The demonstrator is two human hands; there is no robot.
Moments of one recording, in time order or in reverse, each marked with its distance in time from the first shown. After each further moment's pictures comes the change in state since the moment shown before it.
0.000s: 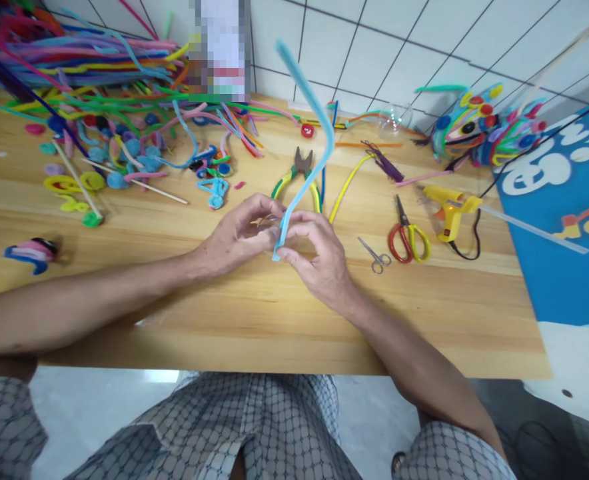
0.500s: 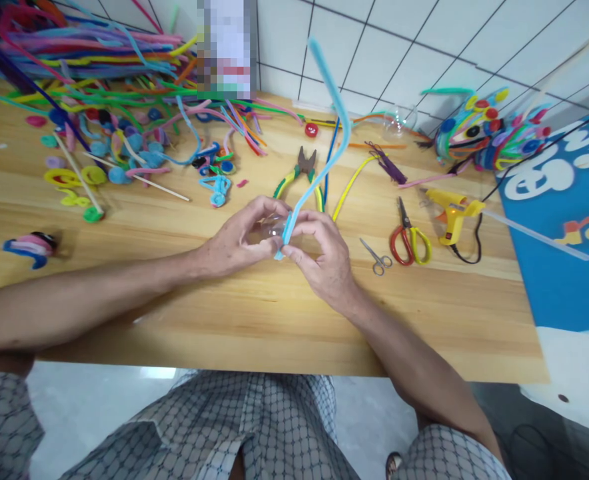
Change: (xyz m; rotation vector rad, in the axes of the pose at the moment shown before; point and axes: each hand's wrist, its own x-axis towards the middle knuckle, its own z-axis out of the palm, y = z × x) left_hand -0.004 -0.007 -0.004 0.102 -0.052 0.103; right_hand -0.001 0.002 -0.001 0.020 0.015 0.078
